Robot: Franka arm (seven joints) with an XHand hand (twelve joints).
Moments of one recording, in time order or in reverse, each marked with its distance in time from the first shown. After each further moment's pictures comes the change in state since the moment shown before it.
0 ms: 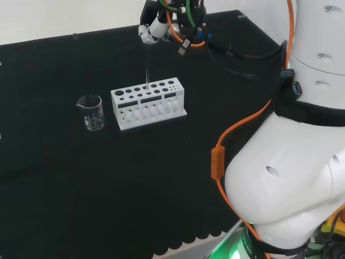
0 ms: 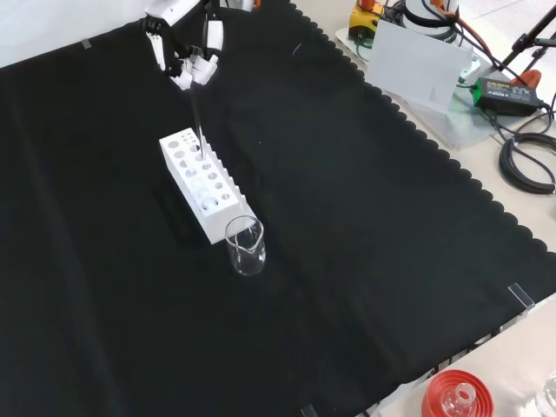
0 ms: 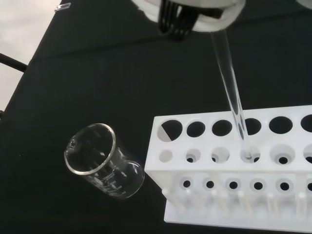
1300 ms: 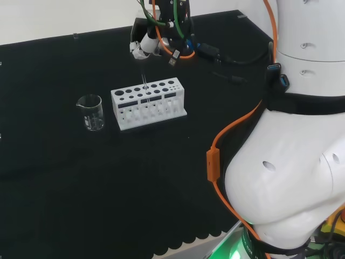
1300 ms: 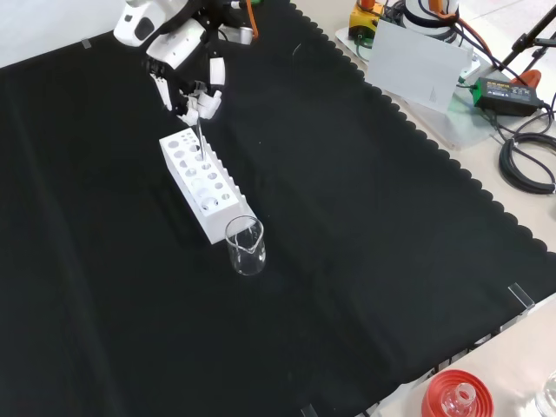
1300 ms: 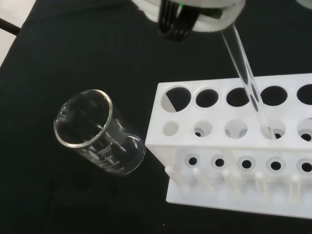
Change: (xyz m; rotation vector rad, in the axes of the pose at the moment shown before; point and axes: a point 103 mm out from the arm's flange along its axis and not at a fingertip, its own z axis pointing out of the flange) arm 0.005 0.032 0.045 0.081 -0.017 -0.028
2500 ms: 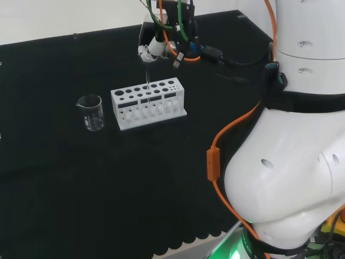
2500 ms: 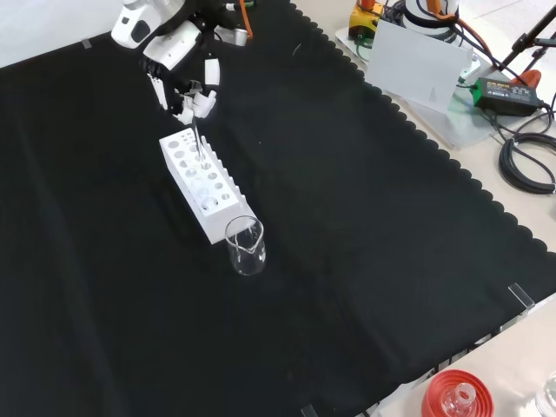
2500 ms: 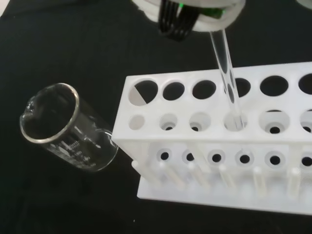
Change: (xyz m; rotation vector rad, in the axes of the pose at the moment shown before) arm -0.025 0.000 0.004 0.003 -0.012 0.026
